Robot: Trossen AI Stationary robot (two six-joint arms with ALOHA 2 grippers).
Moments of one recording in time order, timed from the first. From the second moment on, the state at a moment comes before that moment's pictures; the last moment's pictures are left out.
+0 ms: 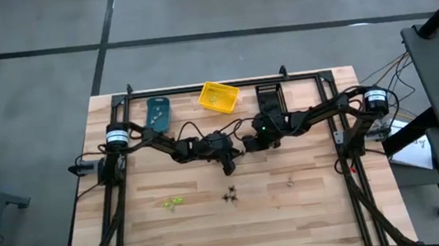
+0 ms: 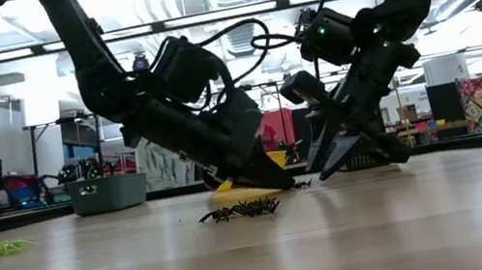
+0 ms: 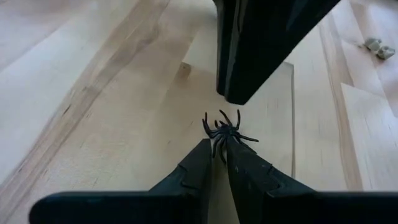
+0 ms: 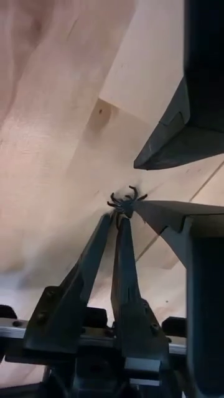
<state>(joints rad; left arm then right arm) 0.09 2.08 0.90 0.58 -0.02 -0.28 -0.25 1.71 0.70 0.16 -0.29 1.12</state>
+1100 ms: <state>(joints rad) 0.09 2.08 0.89 0.60 -0.02 -0.29 -0.20 1.78 0.70 0.27 -0.24 1.06</state>
